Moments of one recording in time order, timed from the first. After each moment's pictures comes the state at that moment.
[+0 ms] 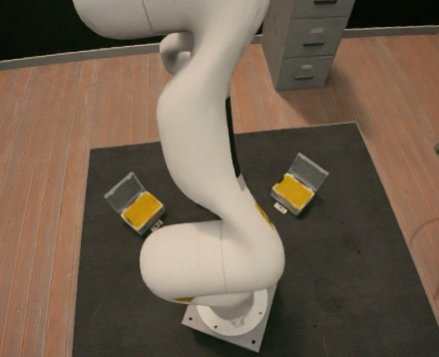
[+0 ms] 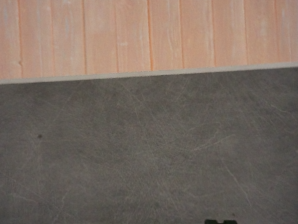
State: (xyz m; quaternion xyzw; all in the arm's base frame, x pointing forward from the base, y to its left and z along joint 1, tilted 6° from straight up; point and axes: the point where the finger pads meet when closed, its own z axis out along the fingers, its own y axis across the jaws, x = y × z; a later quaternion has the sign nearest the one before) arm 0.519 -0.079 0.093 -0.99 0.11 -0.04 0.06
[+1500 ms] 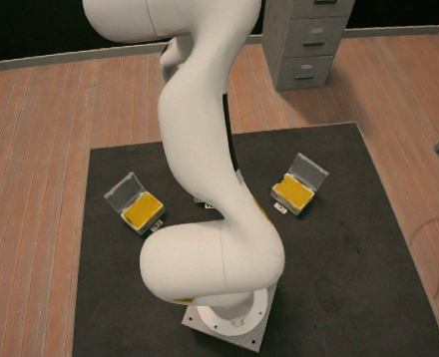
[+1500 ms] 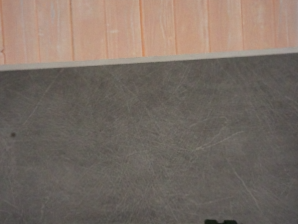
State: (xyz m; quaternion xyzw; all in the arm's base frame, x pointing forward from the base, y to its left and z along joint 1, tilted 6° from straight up) arm 0.522 -0.074 0.045 -0.99 0.11 -0.02 0.05
